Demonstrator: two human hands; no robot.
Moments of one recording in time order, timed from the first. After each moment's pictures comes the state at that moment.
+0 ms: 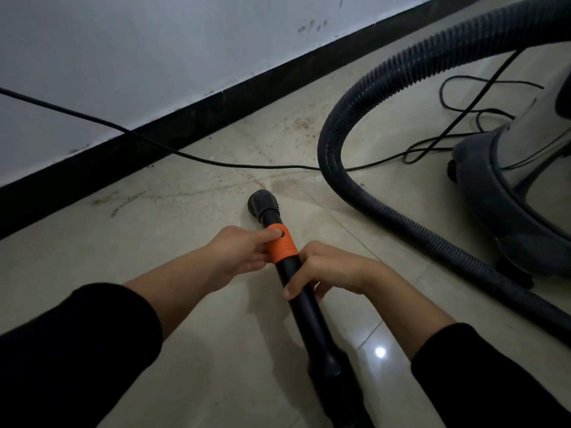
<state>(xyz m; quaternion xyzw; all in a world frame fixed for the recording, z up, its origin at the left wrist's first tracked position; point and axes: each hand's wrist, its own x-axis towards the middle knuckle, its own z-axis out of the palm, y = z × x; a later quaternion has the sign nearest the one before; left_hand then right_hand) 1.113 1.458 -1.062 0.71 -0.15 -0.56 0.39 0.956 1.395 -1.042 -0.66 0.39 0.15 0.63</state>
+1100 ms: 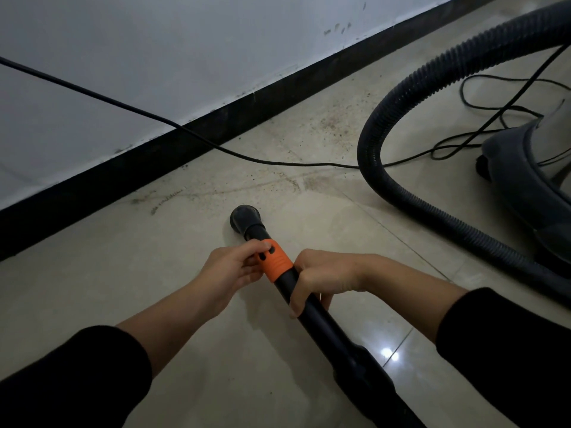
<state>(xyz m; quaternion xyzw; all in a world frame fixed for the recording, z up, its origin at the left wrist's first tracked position) 1.170 1.530 -1.089 0.65 -0.09 -0.55 0.51 1.024 1.443 -1.038 -0.70 0.35 0.25 0.57</state>
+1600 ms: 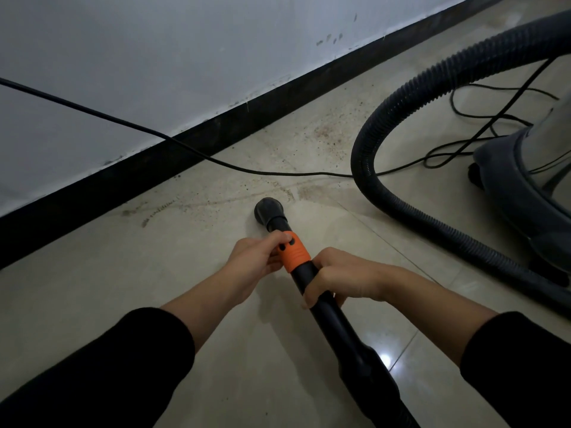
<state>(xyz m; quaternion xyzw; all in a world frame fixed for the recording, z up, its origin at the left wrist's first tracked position) 1.153 1.478 -1.098 0.65 -0.13 -0.55 0.51 1.002 1.423 -1.039 -0.68 0.42 0.15 0.58</state>
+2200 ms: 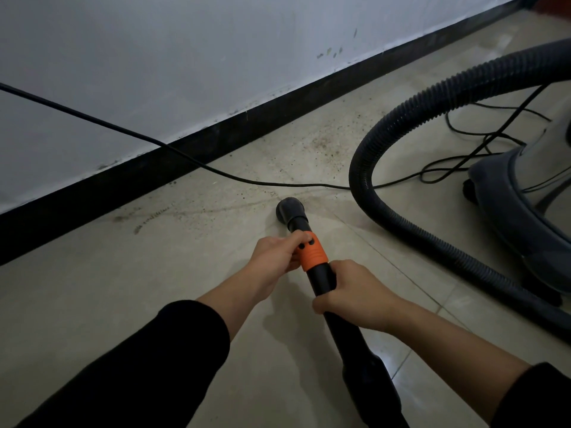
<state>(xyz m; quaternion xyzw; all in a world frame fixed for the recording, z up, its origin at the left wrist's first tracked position) 1.132 1.439 -1.106 0.64 -0.15 -0.56 0.50 0.985 1.427 -1.048 -0.75 0.51 0.06 0.43</state>
